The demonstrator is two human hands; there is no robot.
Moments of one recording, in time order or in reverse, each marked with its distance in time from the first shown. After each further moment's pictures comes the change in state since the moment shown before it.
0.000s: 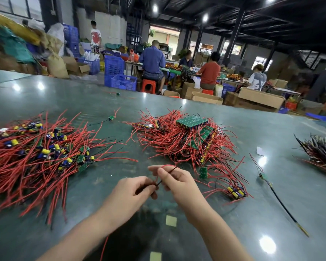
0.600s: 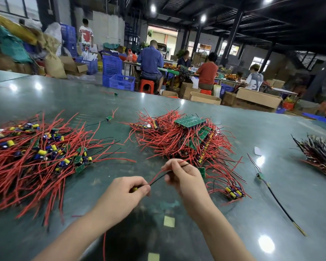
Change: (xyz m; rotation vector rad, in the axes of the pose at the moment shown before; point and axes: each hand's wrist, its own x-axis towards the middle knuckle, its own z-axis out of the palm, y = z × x) left_hand 0.000 0.005 -0.008 0.090 0.048 -0.062; right_hand 0.006 0.005 -0.008 0.347 0.188 0.090
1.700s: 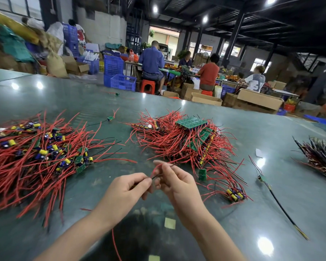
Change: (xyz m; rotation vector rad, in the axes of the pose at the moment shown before) left_hand 0.000 0.002 0.000 -0.321 -0.008 0.059; right_hand -0.008 0.009 0.013 0.281 -0.170 0.053
